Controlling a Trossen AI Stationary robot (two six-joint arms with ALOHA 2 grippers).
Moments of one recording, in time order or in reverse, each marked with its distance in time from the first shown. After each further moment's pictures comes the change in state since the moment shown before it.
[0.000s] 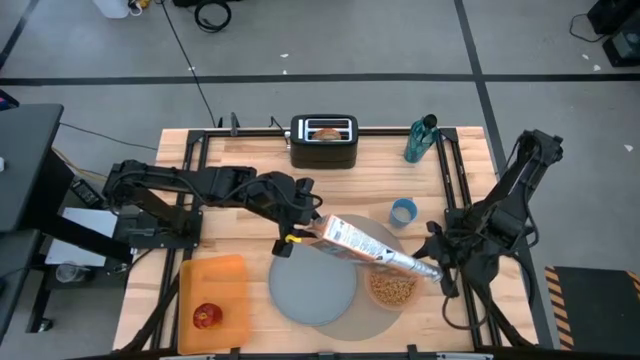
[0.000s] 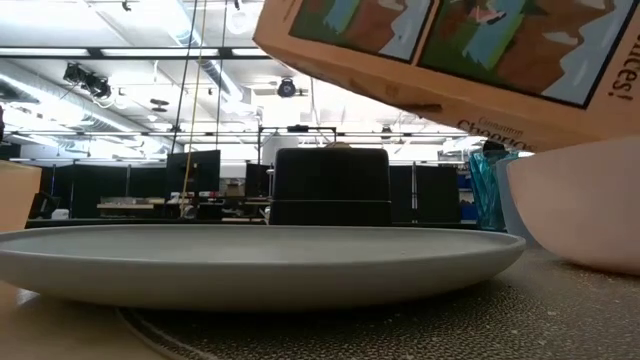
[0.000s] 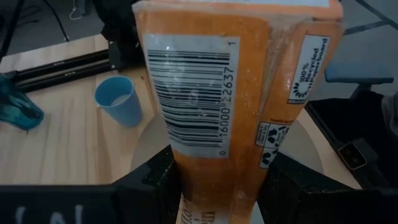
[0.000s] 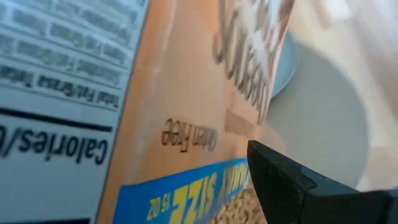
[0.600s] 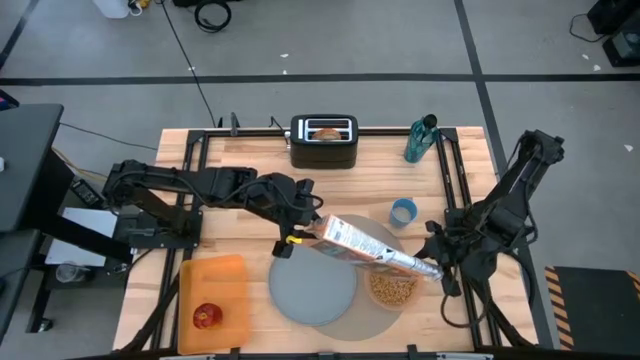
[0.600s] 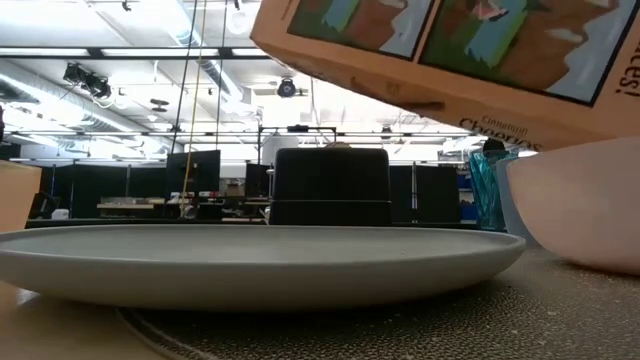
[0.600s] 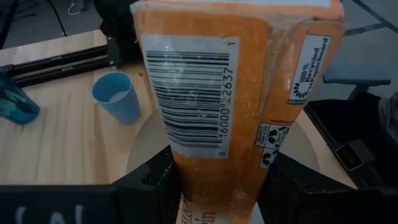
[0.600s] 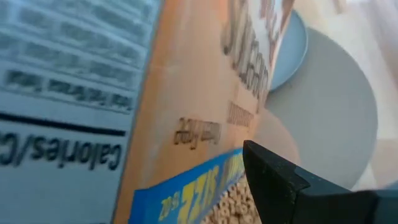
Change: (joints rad) left arm -0.005 0.001 0.000 -0.005 0.003 -0.019; right arm -0.026 -0.002 0.025 -0.040 -0.091 -0.019
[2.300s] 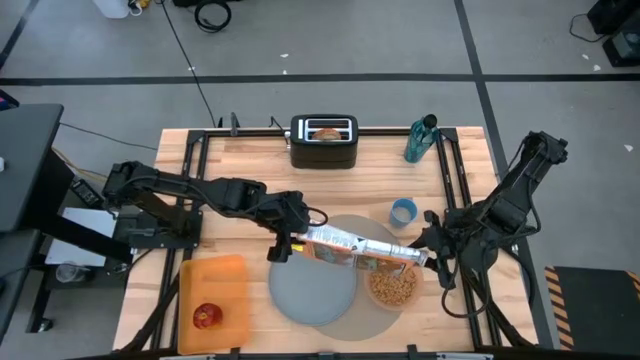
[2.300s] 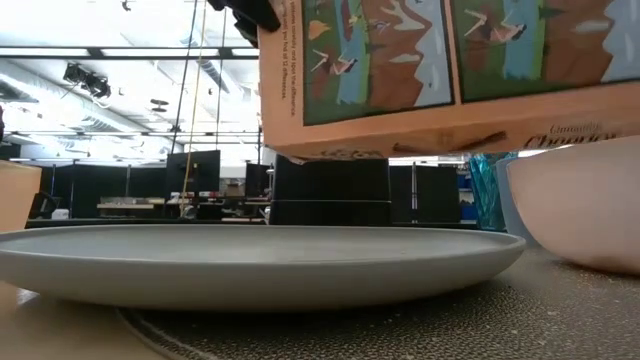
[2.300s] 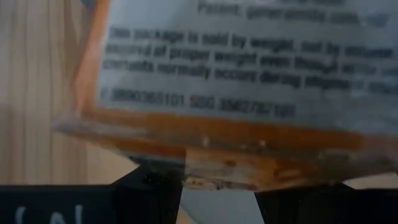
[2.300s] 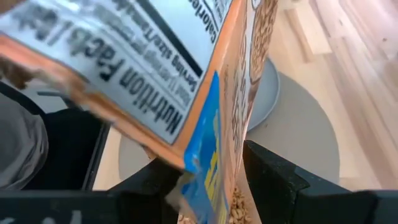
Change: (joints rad) left arm -0.004 0.001 -0.207 -0.072 -0.030 -0.091; right arm -0.072 -0.007 0.067 0.012 0.073 -0.130
